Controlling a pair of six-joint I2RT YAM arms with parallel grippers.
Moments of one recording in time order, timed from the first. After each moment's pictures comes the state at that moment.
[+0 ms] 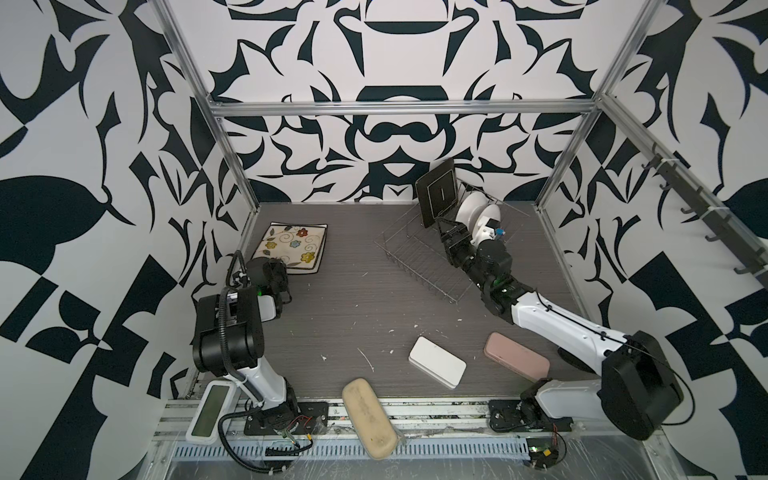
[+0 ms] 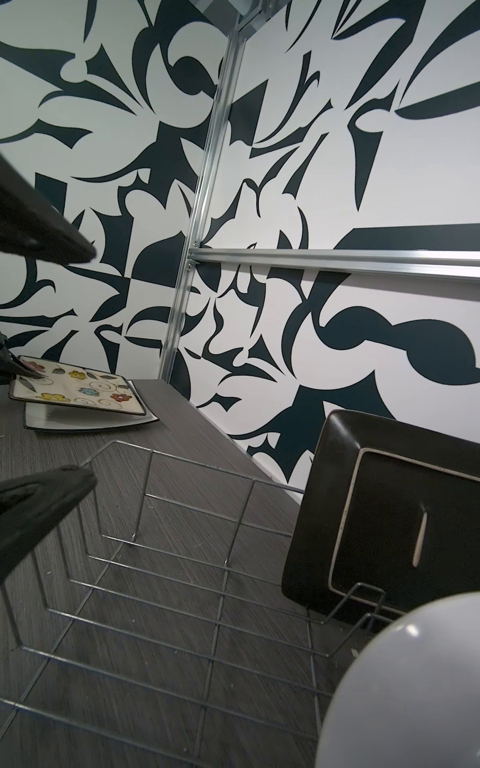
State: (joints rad) left arm 0.22 1.69 0.59 0.68 0.11 -1.46; right arm 0.52 1.32 0.80 0.46 0.08 1.25
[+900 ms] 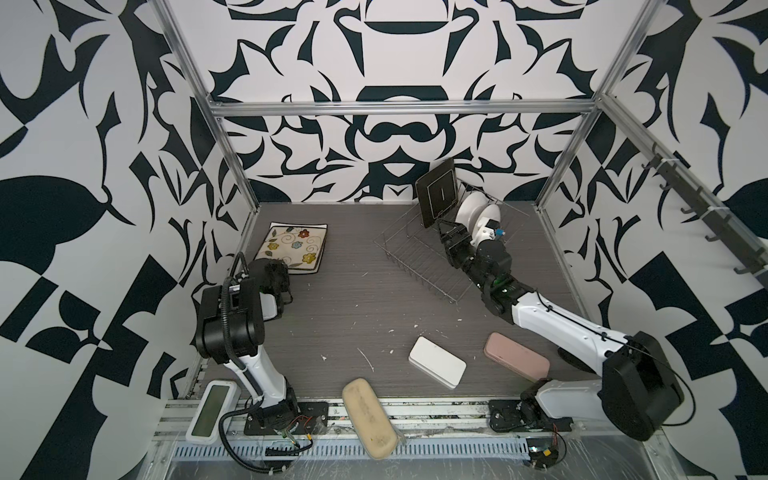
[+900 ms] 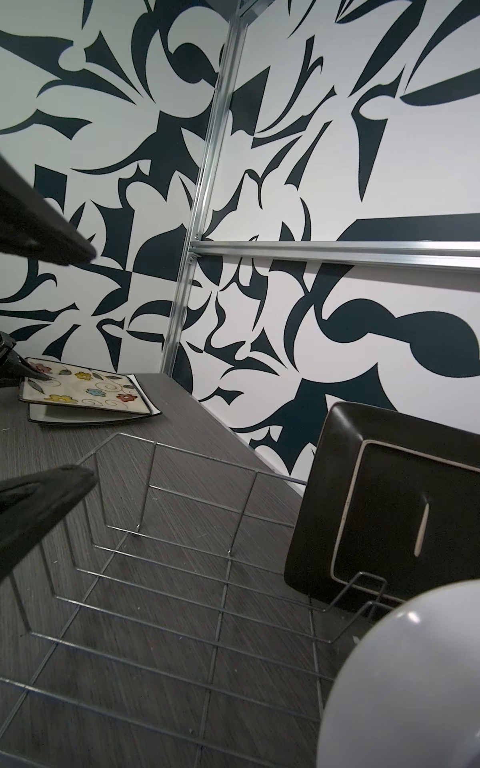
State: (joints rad) left arm 0.22 1.77 0.60 0.75 0.13 -1.47; right arm 0.52 1.31 0.80 0.43 0.08 1.25
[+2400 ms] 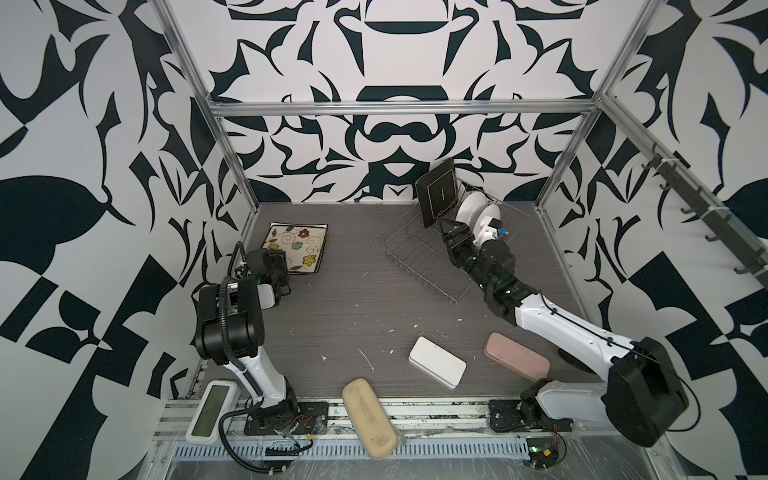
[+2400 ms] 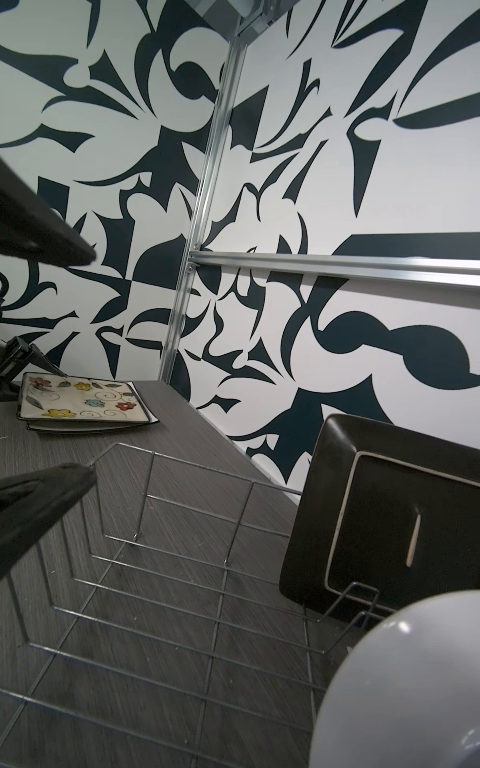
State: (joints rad) left arm 0.21 1.77 0.73 0.52 0.14 -1.48; right arm 0.52 1.27 0.80 0.42 0.08 1.25
